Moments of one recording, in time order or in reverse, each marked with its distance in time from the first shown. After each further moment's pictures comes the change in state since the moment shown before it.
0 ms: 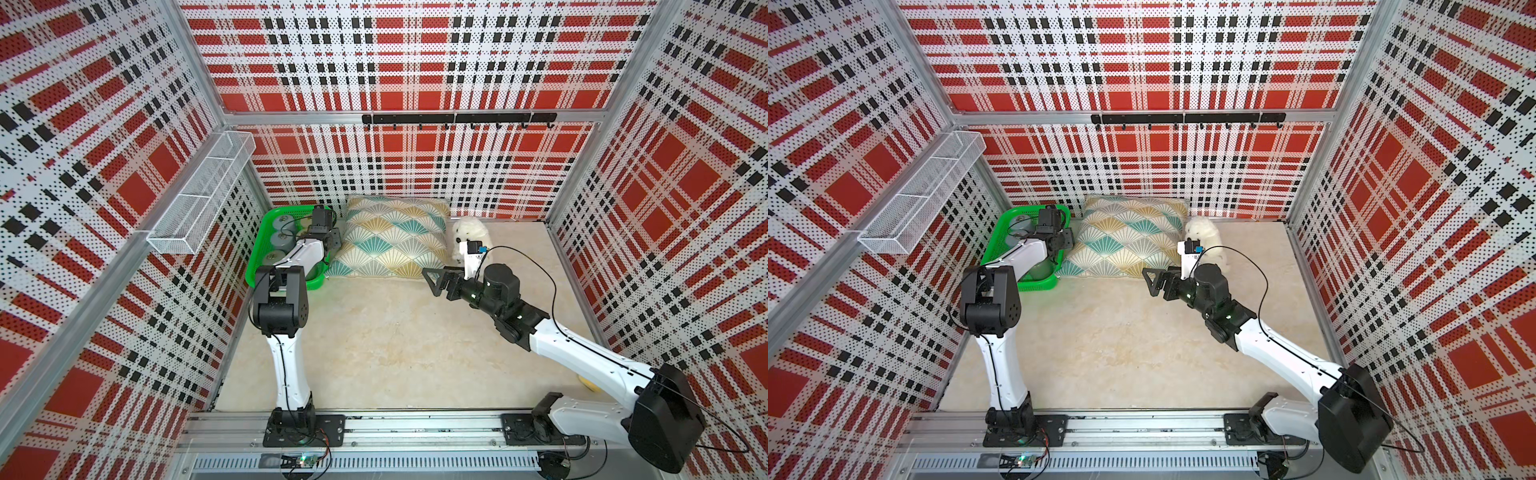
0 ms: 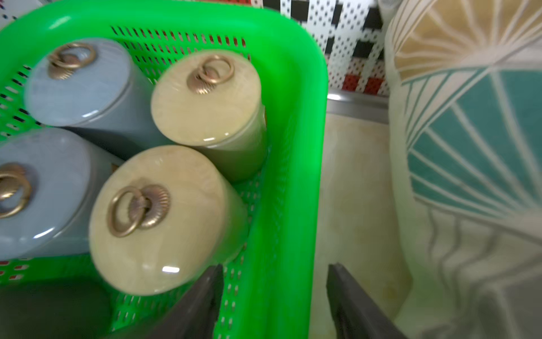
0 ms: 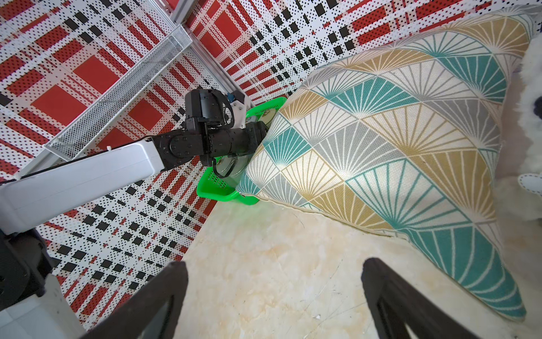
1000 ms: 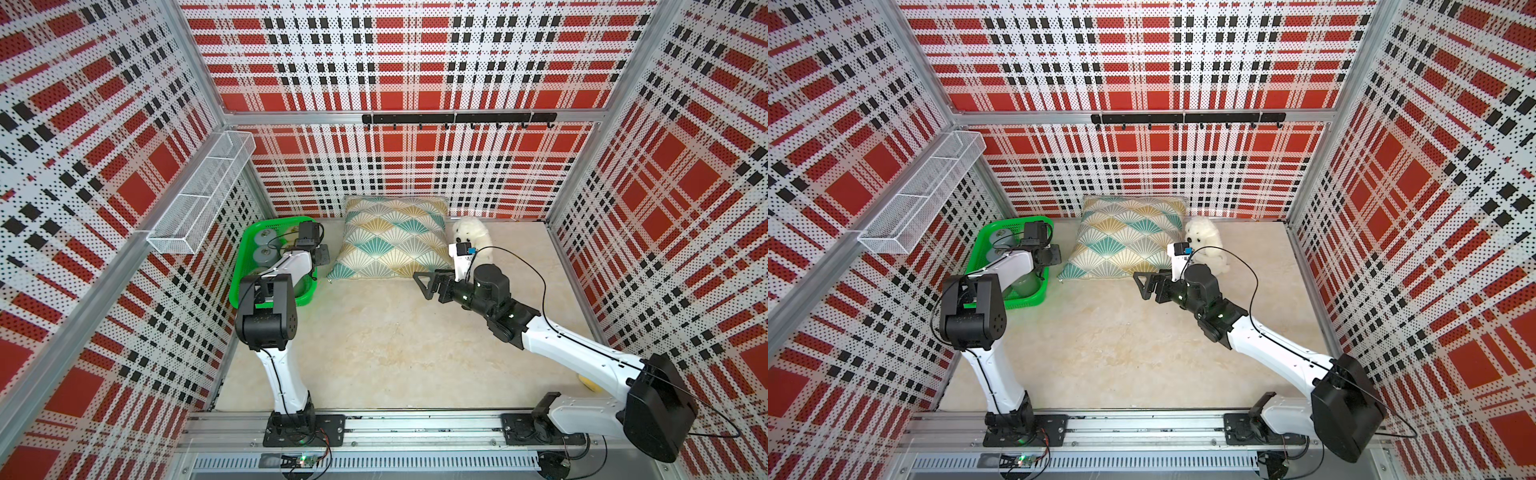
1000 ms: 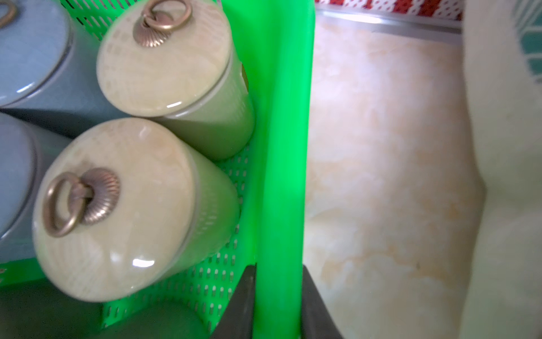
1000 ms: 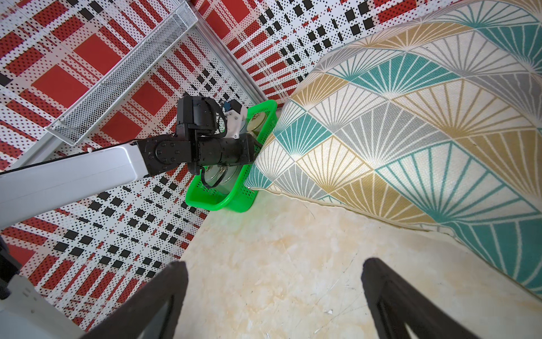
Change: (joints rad) left arm 0.090 -0.207 -0.301 -0.004 0.030 0.006; right arm 0.055 0.053 0.029 0.000 0.002 0.003
